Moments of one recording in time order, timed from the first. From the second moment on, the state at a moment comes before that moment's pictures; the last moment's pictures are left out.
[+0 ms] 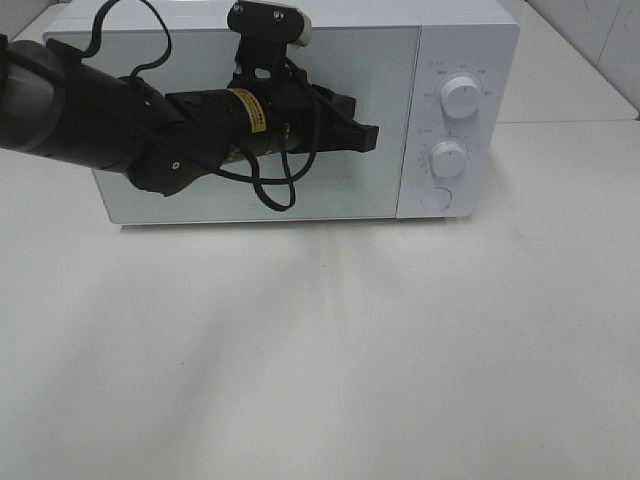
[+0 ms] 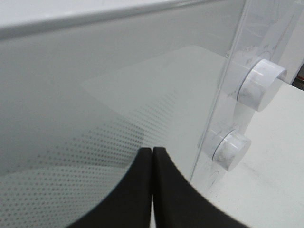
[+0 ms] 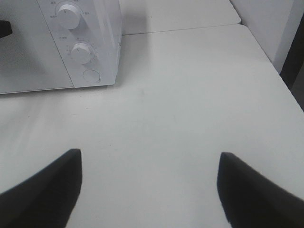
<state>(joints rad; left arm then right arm) -0.63 2.07 -1.24 0.27 -0.48 -0.29 0.11 0.00 -0.50 -0.14 0.97 0.21</state>
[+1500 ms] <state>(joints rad) -0.88 1.72 -1.29 0.11 0.96 -0.29 0.11 0.00 -0.50 -0.14 0.97 0.21</state>
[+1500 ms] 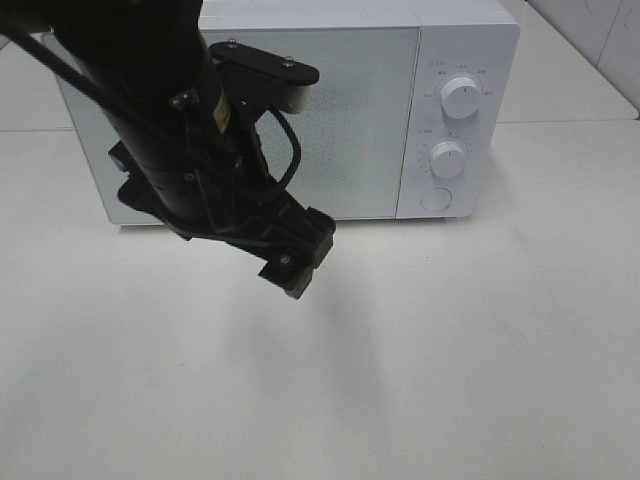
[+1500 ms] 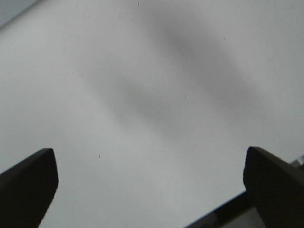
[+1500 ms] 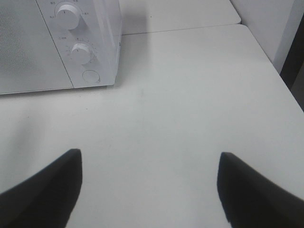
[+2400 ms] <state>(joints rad) -0.48 1.42 -1.29 0.00 1.21 -0.16 0.11 0.00 -0.50 -0.14 0.97 0.21</state>
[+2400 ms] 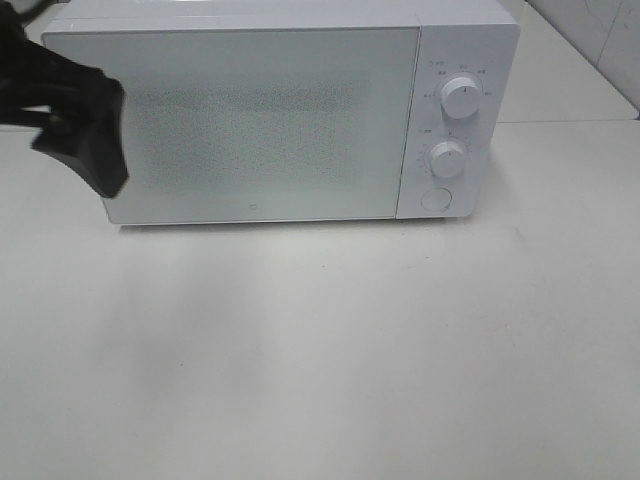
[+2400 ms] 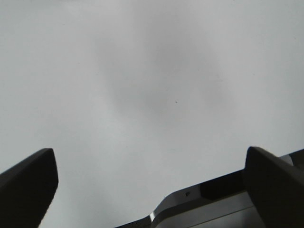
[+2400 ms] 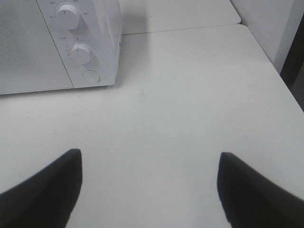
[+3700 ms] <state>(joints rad) -0.04 0.50 -0.61 -0.07 1.16 0.00 0.11 0.00 -0.50 -0.14 0.97 0.21</state>
